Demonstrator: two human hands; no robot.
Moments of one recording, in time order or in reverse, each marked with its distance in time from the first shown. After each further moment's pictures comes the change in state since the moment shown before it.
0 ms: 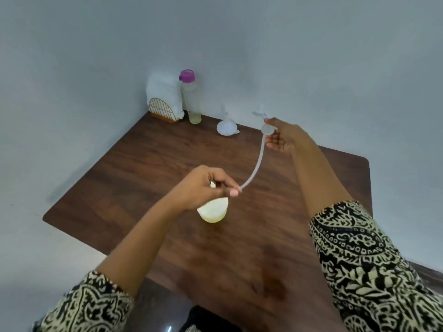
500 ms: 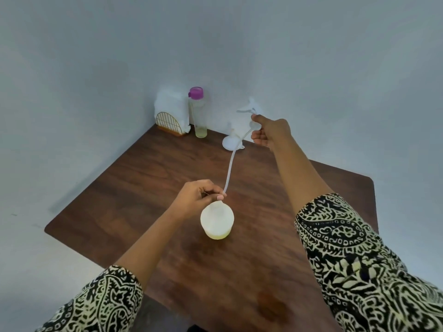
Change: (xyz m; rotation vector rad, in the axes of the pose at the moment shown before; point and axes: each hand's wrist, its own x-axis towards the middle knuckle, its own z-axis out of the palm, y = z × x) left_hand 0.022 -0.080 -0.020 0.158 0.233 0.063; right_hand 0.020 -0.035 0.058 -0.005 0.079 -0.172
